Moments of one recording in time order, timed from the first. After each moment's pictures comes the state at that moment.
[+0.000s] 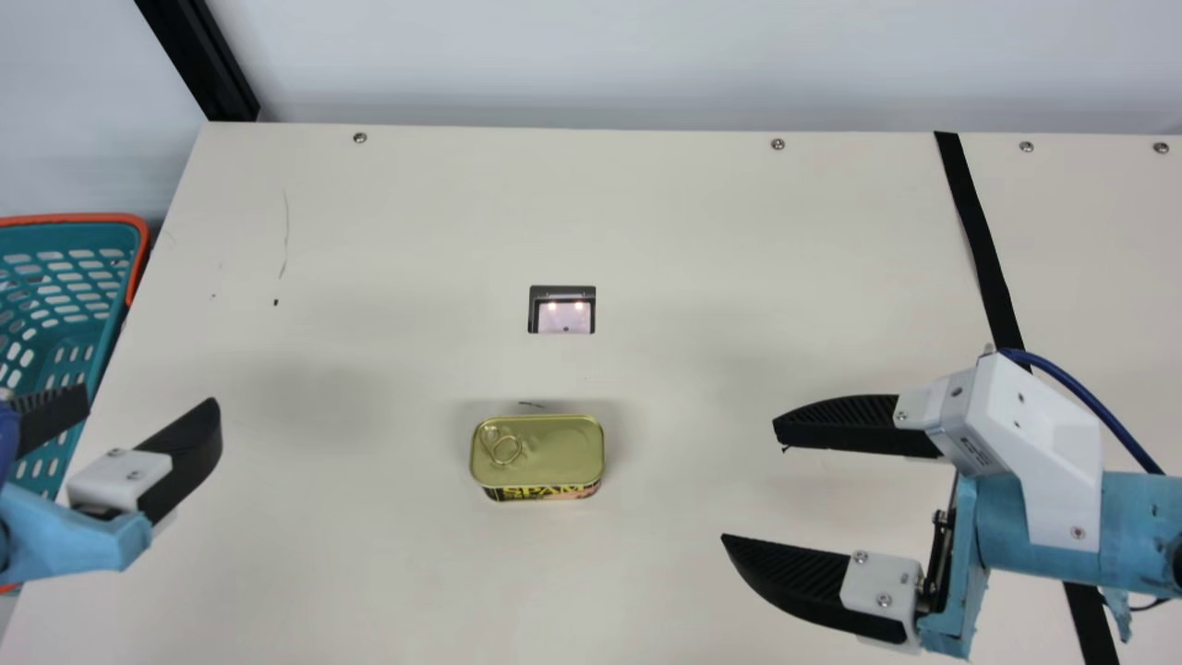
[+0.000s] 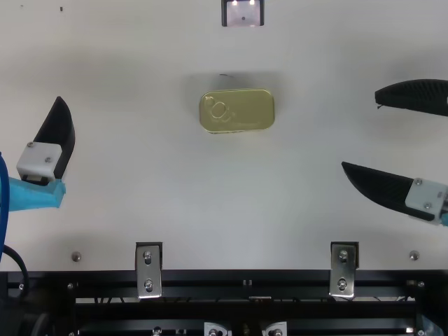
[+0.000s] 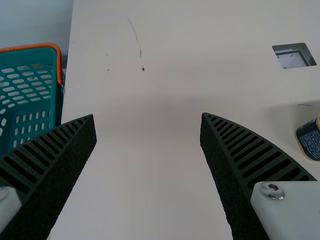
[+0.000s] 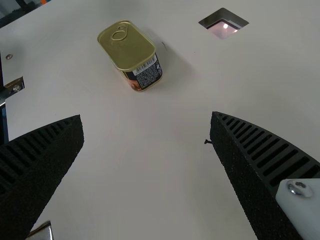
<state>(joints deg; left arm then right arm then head) -6.8 44.6 -28.3 -4.8 31.6 4.8 -25.0 80.7 -34.0 60.0 68.5 -112.1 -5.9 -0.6</state>
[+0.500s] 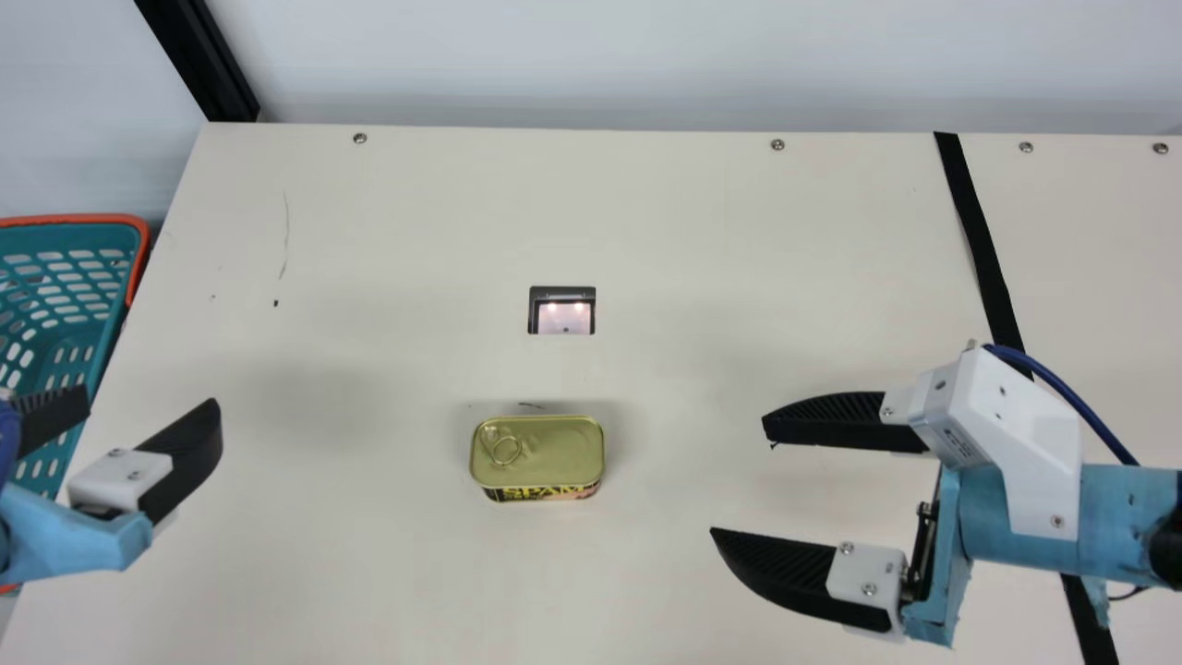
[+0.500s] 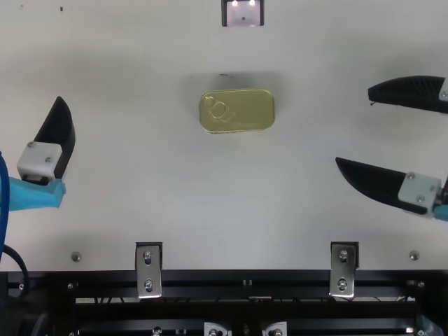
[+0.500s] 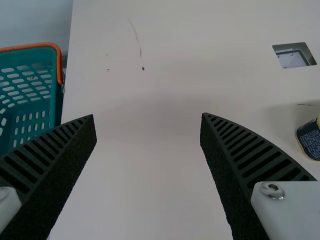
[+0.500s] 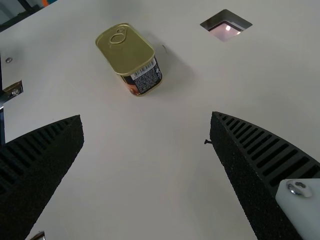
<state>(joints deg) -6.8 44.6 -28.3 -4.8 31.6 4.8 -22.0 84.5 -33.9 63.0 66.3 -114.0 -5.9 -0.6</state>
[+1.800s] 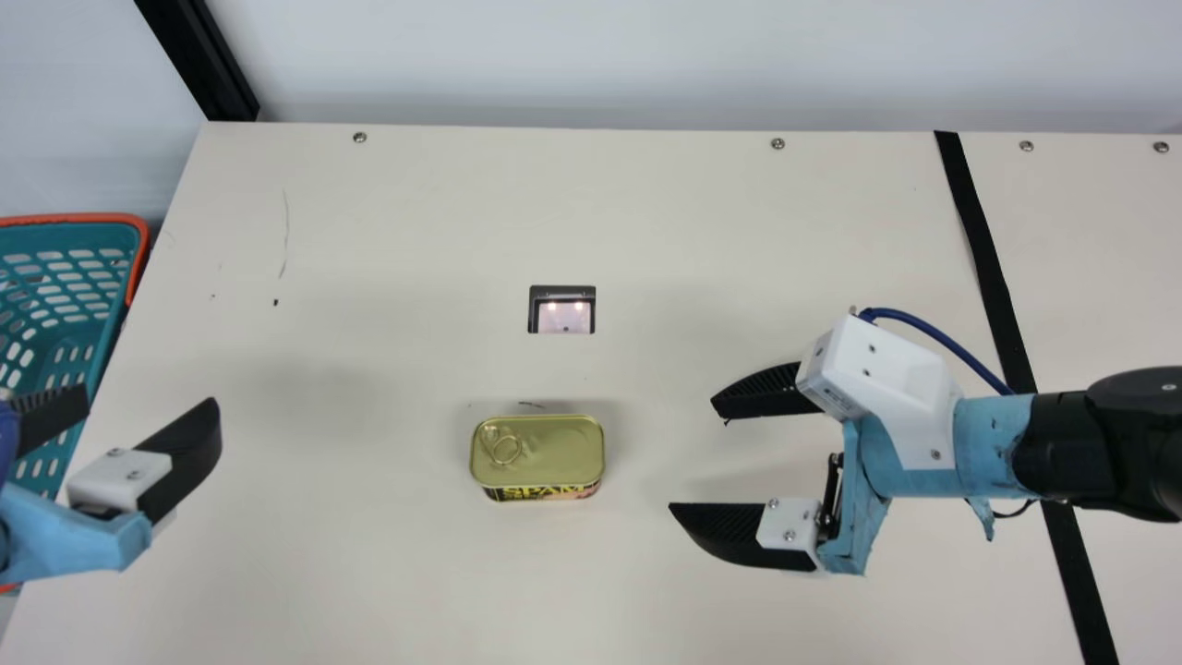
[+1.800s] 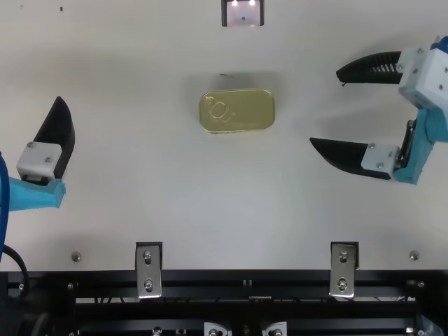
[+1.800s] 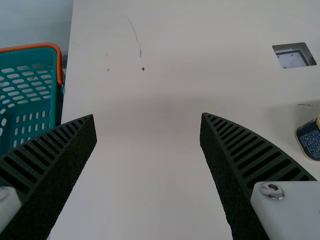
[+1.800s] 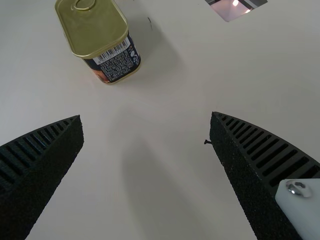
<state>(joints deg) -6.8 44.6 -28.3 -4.8 31.6 4.8 -9.8 95.6 -41.2 64.0 55.3 -115.0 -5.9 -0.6</state>
